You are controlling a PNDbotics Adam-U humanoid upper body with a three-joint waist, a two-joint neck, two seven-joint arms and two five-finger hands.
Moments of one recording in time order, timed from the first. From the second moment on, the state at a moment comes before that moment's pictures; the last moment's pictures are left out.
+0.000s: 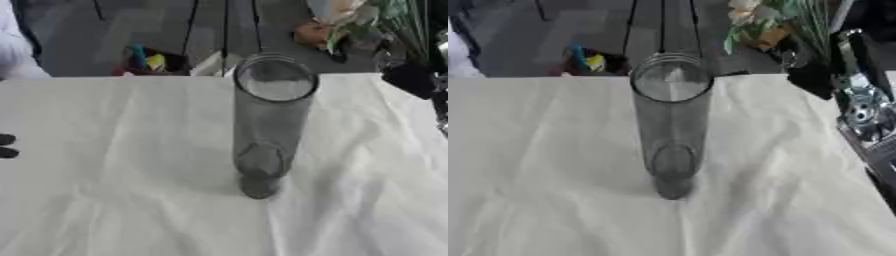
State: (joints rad) left arm -0.34 0.09 0.06 -1.98 -0.18 -0.18 0.05; right arm -0.63 -0.81 0.03 -1.70 0.17 0.44 -0.26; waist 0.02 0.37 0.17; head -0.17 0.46
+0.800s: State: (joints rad) left arm -0.33 0.10 0.05 -1.98 -0.18 -0.18 0.04; right arm -0.89 -0.77 0.04 -1.71 -0.05 0.45 -0.39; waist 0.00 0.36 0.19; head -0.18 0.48
